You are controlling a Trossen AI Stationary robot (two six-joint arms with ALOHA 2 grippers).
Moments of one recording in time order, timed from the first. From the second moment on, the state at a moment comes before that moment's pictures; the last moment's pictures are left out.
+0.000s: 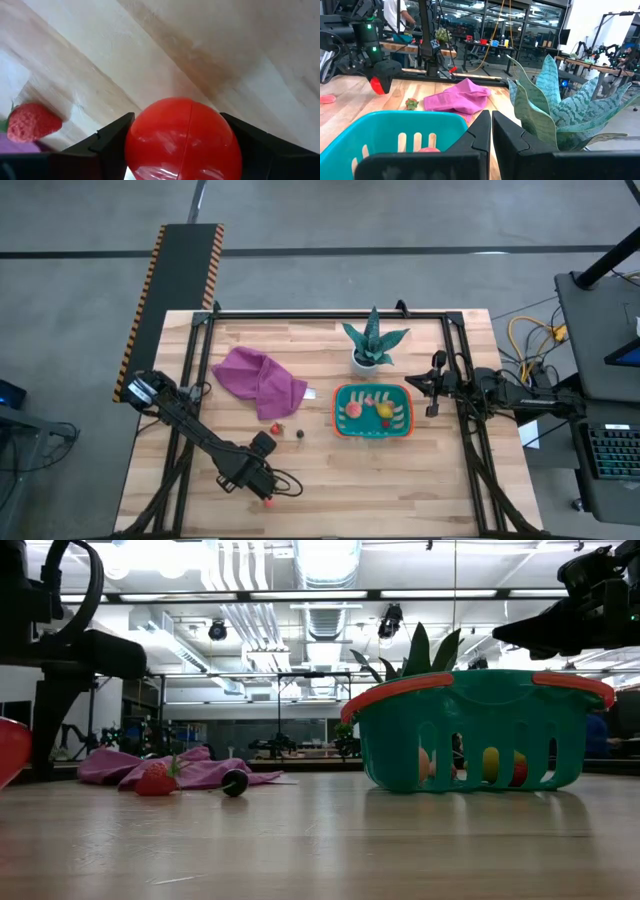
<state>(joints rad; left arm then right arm) -0.65 1.76 1.13 -1.01 -0.11 0.09 -0.06 0.01 0.01 0.03 0.13 -0.16</state>
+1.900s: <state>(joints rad) -0.19 1.76 1.58 -0.70 -0.28 0.52 -0.06 0.01 0.01 0.03 0.13 -0.16</state>
